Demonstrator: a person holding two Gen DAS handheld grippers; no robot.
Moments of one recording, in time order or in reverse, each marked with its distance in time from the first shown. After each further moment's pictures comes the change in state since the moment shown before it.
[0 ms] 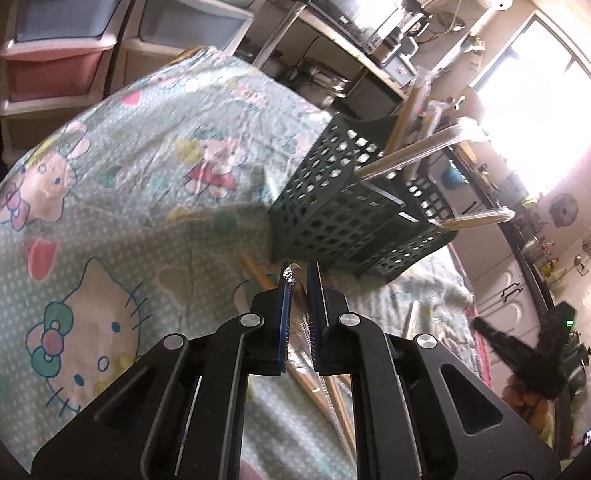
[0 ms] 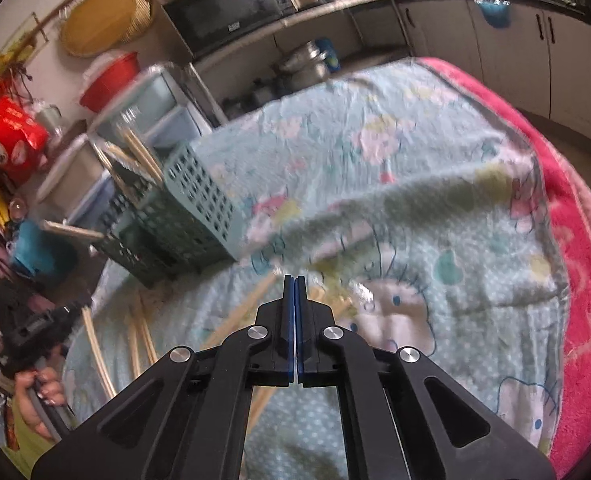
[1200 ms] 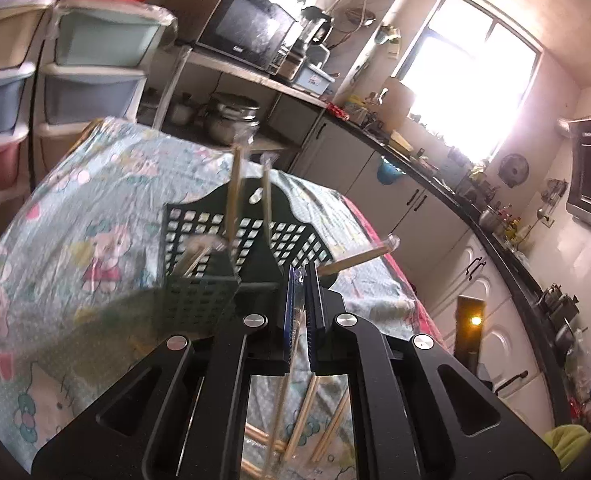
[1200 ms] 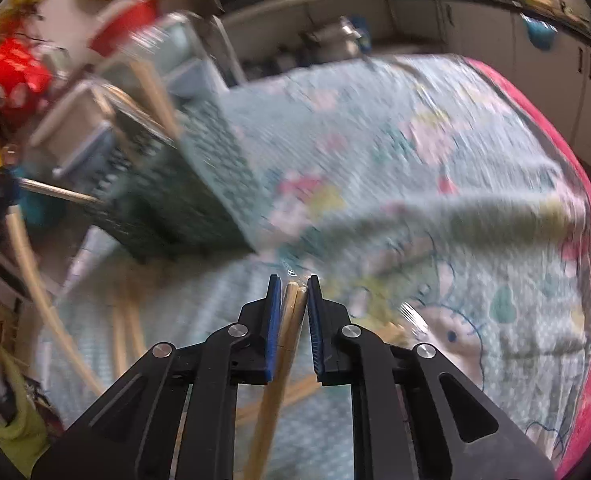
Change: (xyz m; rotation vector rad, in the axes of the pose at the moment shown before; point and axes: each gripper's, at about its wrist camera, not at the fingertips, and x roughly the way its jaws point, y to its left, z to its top) left arm -0.014 -0.106 0.038 0.238 -0.071 -0.166; right arm 0.039 0.048 0.015 -0.165 0.074 -0.005
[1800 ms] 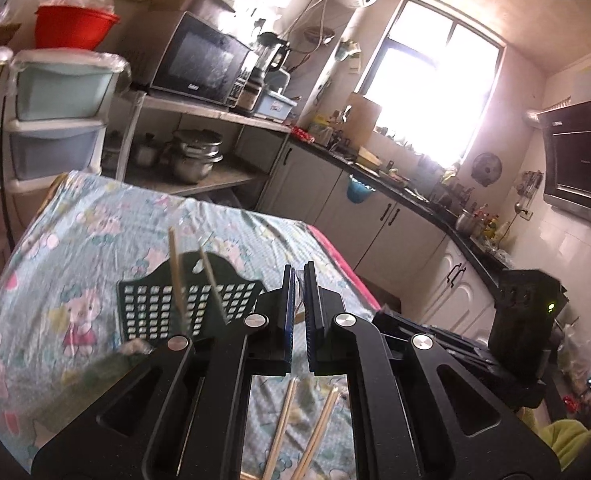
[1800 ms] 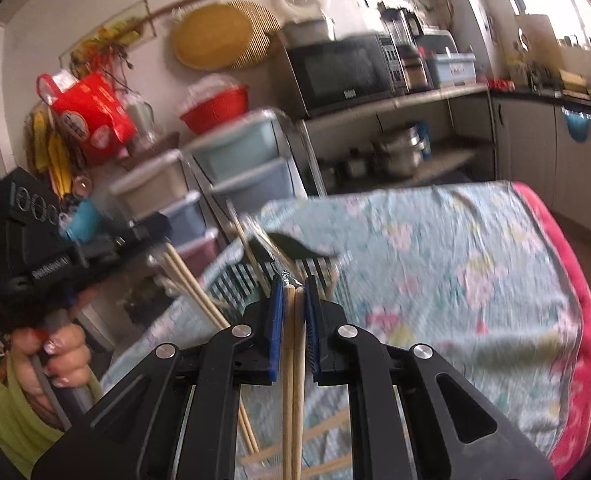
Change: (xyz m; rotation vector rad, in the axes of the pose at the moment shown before) left arm -0.005 -0.043 0.041 0.103 -0.080 -0.080; right arm -0.102 0.062 0.055 -0.135 -0.327 0.169
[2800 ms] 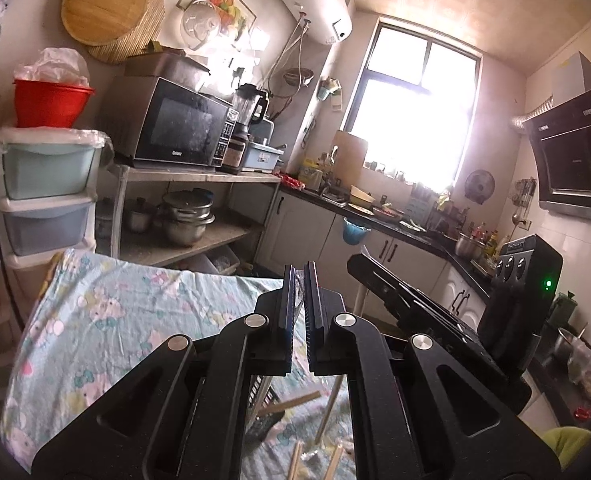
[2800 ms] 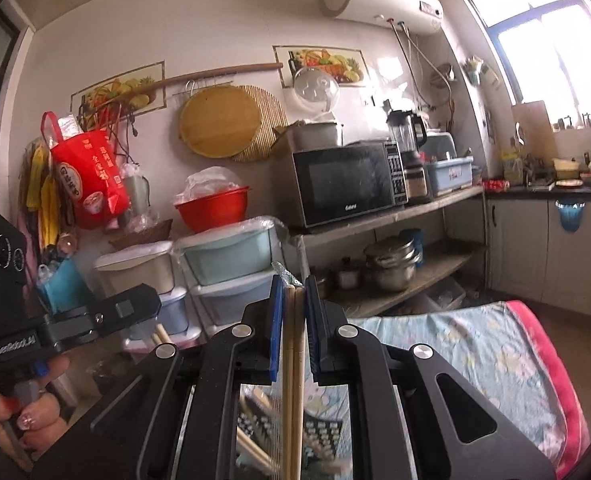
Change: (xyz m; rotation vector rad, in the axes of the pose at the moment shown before) left arm -0.007 -0.022 0.070 0.102 -0.149 0.004; right arm 0.024 0.024 0.090 -0.107 -0.340 -0.081
